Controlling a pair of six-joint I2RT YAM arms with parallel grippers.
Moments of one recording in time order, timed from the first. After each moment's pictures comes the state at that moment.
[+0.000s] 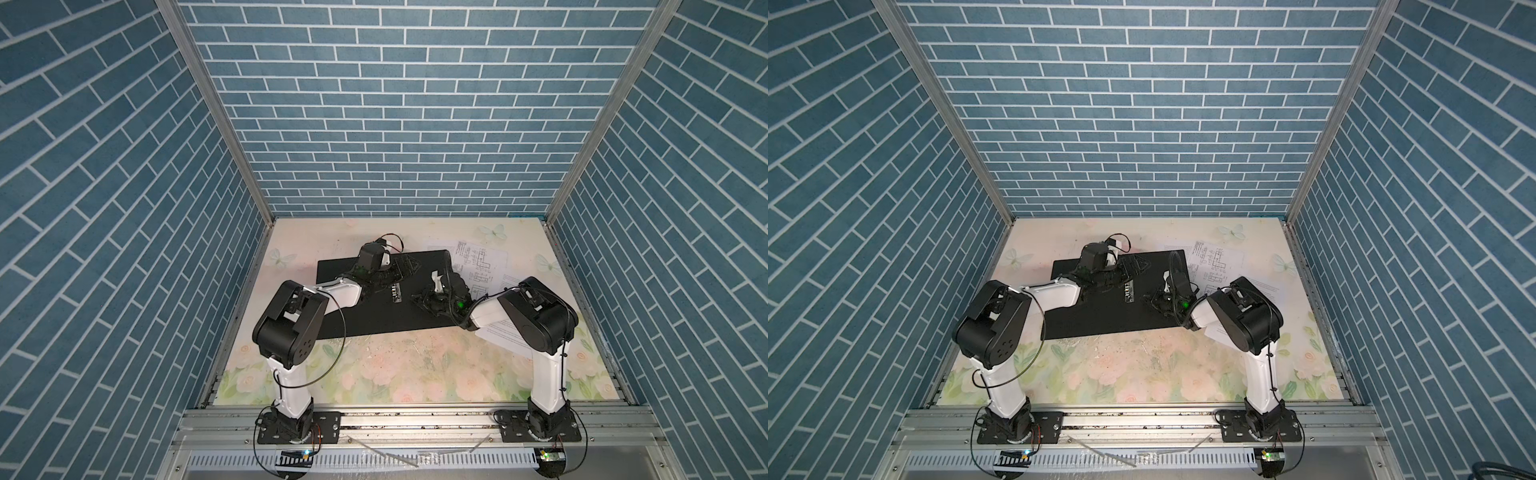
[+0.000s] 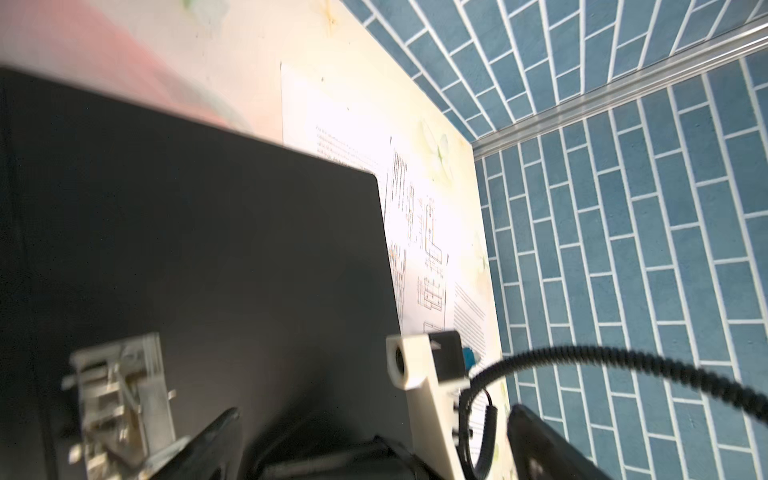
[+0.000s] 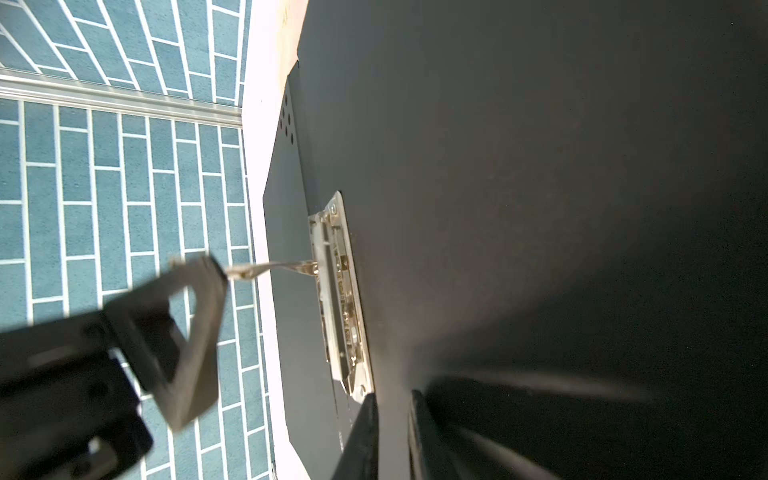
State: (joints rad) left arm -0.46 1.88 1.07 0.30 0.43 -0.87; right arm 0.65 2.02 0.84 0.62 -0.38 1.15
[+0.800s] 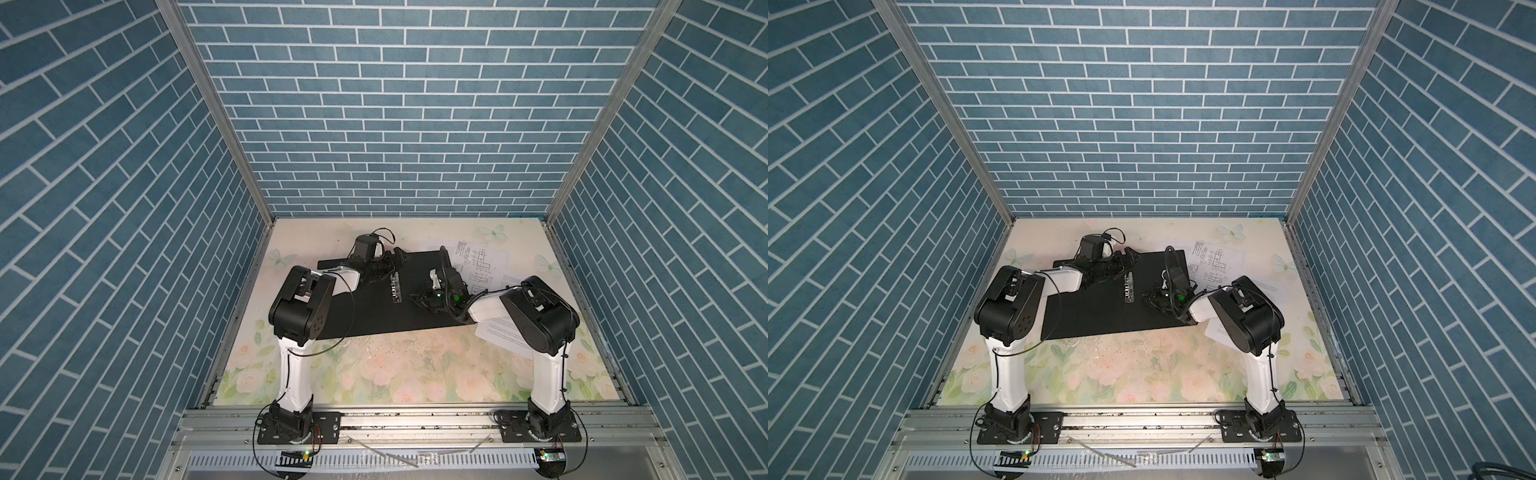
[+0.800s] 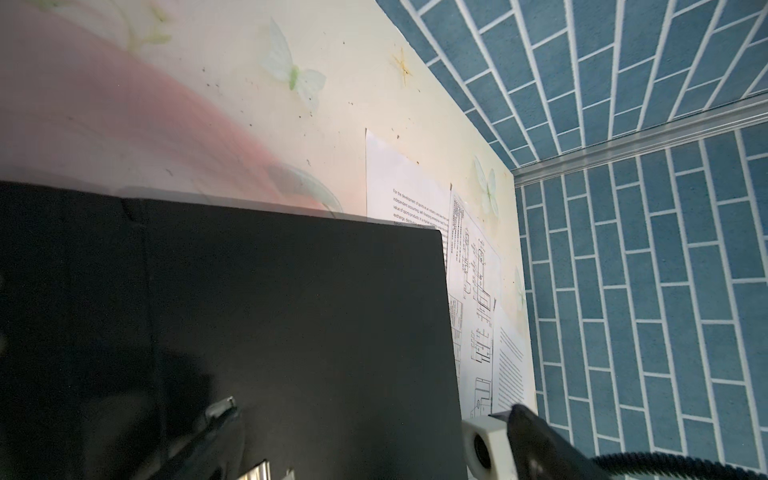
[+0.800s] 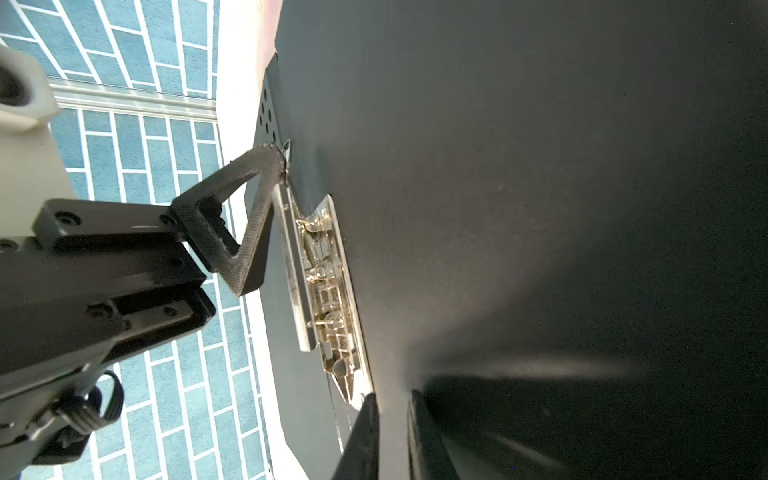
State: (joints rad) left arm -0.37 2.06 1.21 0.27 0.48 -0.83; right arm 0.65 2.00 0.92 0.45 -0.37 1.13
